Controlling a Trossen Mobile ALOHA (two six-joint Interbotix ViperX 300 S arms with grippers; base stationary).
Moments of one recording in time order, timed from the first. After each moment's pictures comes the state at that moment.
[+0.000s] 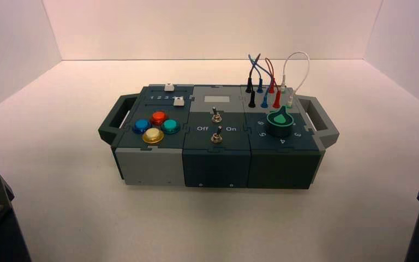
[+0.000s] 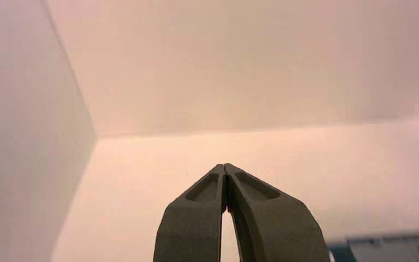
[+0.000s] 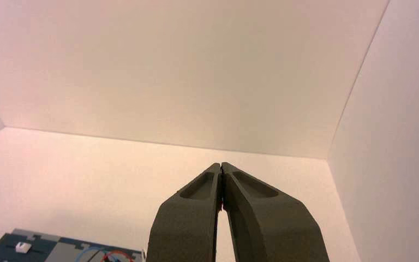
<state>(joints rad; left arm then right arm) -0.12 -0.91 0.98 -0.04 0.30 0.04 0.11 -1.06 0.98 0.00 0.36 -0.02</state>
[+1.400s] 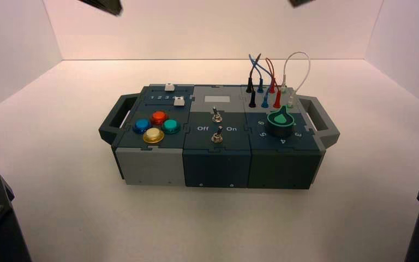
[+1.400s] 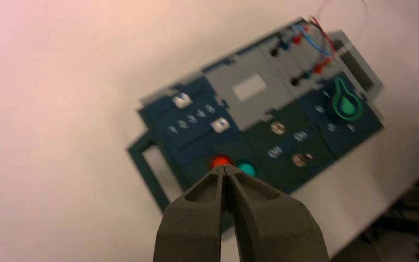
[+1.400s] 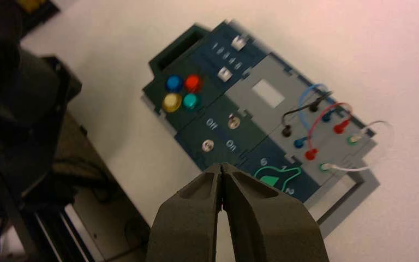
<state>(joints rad) -0.62 -0.69 0.92 -0.11 0.73 -0.01 0.82 -0.82 0.92 0.18 0.78 -0.04</state>
